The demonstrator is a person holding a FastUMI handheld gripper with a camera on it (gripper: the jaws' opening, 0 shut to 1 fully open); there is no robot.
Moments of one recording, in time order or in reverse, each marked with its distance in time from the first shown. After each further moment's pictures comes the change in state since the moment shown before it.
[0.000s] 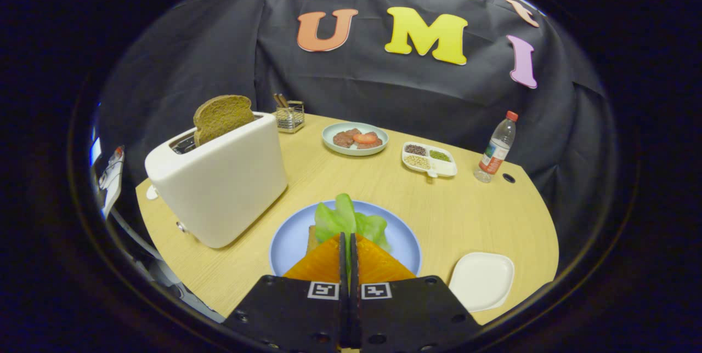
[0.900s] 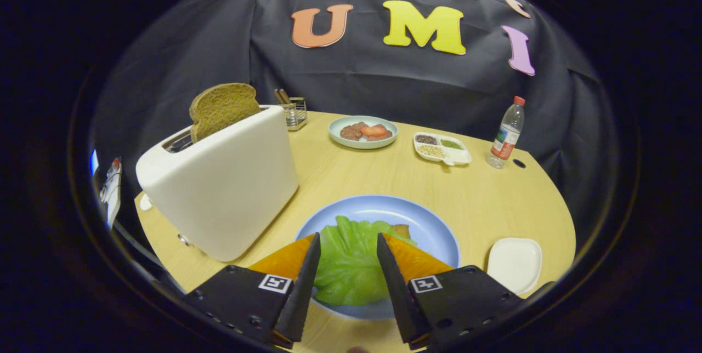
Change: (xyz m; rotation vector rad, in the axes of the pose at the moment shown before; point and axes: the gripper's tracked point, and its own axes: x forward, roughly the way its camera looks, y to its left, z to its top) arm 0.011 0.028 -0.002 0.077 -0.016 -0.009
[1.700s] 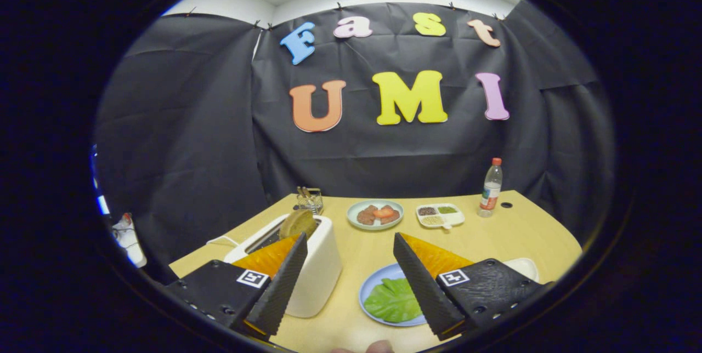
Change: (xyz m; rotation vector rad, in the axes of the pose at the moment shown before) arm -0.098 0.087 0.119 0.133 -0.382 -0.015
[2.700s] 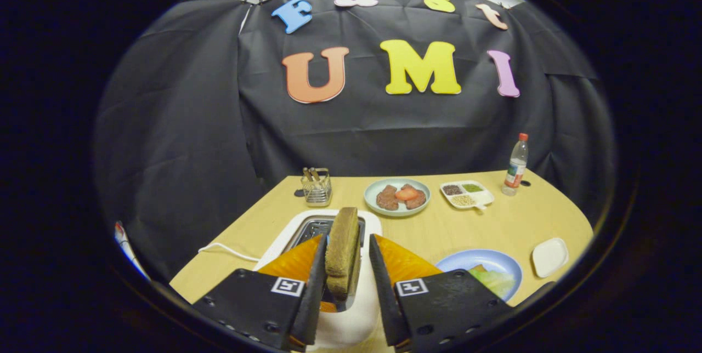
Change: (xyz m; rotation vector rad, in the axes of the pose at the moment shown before) arm 0.104 0.063 -0.041 0.043 0.162 -0.069
